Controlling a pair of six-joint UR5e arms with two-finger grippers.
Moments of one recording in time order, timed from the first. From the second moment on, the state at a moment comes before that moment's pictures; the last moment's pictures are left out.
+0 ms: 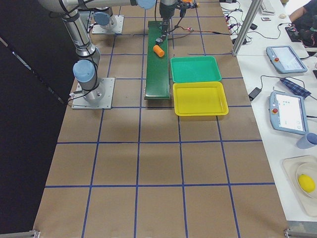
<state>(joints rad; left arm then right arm) -1.46 -1.71 -1.97 -1.06 1.56 -0.34 1.60 -1.60 1.54 -1.46 -1.58 0.17</state>
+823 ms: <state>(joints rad) -0.96 -2.02 -1.53 -1.11 1.60 0.52 1.60 -1.60 1.54 -1.46 -1.58 0.17</state>
